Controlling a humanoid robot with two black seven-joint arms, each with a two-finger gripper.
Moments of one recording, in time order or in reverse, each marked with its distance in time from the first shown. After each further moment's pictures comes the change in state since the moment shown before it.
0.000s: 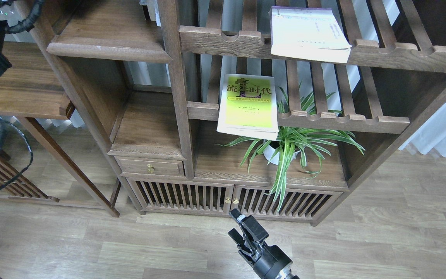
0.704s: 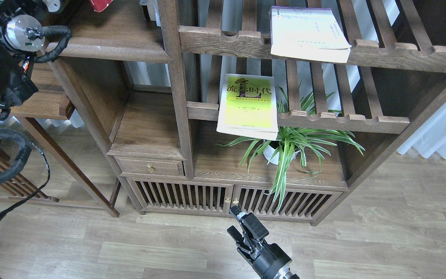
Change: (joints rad) left arm 0.043 -0.066 0.099 0.112 -0.003 -0.040 -0.120; right arm -0.004 0.000 0.030 0.038 0.016 0.000 0.001
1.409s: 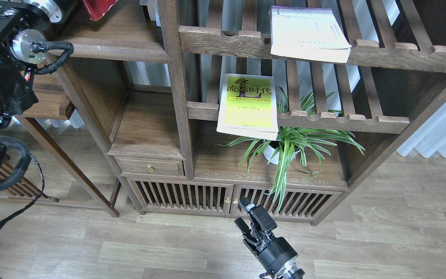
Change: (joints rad) left arm 0.022 -0.024 0.063 0.004 0.000 -0.004 -0.090; right arm -0.013 0.000 0.043 0.015 0.008 0.000 0.001
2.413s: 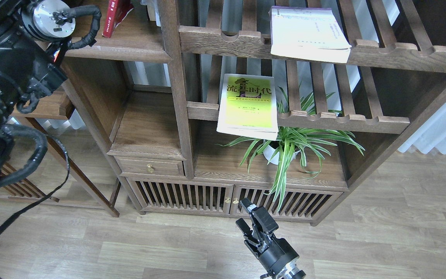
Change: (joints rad) left arm 0.010 0.007 -0.130 -0.303 -0.249 0.032 -0.124; right arm -0.010 0.000 0.004 0.014 0.002 0.000 0.000
